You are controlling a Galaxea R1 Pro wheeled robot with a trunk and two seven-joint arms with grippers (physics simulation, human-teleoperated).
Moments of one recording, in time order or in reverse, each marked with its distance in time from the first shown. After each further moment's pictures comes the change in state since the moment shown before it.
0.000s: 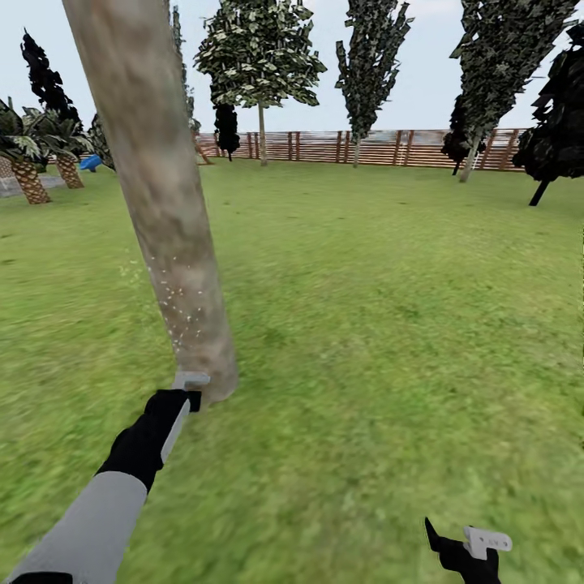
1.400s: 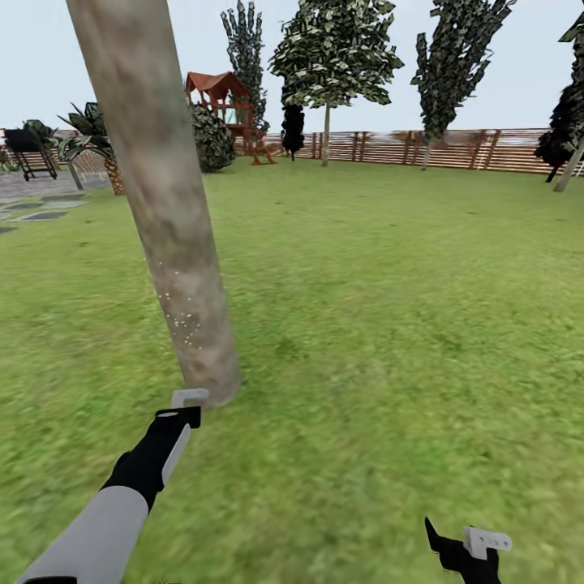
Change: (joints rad) left arm 0.031 -0.012 0.052 0.164 0.008 -0.251 0.009; right arm 0.000 0.000 0.000 -0.001 -0.001 0.000 0.002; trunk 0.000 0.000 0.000
